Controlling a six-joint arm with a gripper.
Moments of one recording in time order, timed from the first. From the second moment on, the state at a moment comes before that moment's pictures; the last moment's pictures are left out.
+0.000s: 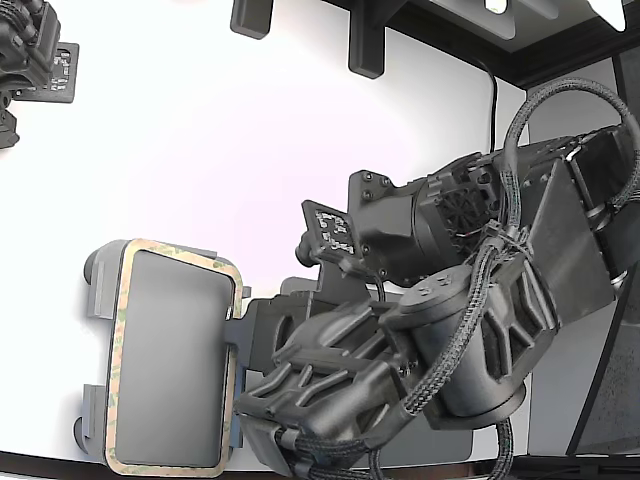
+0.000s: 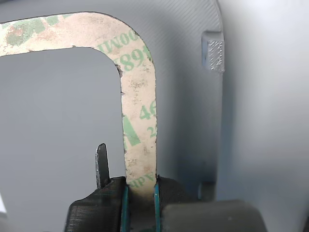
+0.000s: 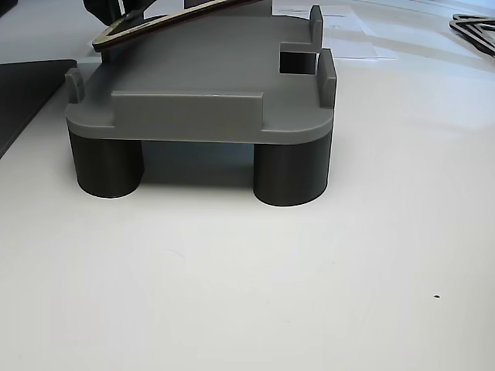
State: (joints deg) arm 33.8 78.5 73.8 94.2 10.8 129.3
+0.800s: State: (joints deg) arm 32.4 77.7 76.6 93.1 8.9 126.5
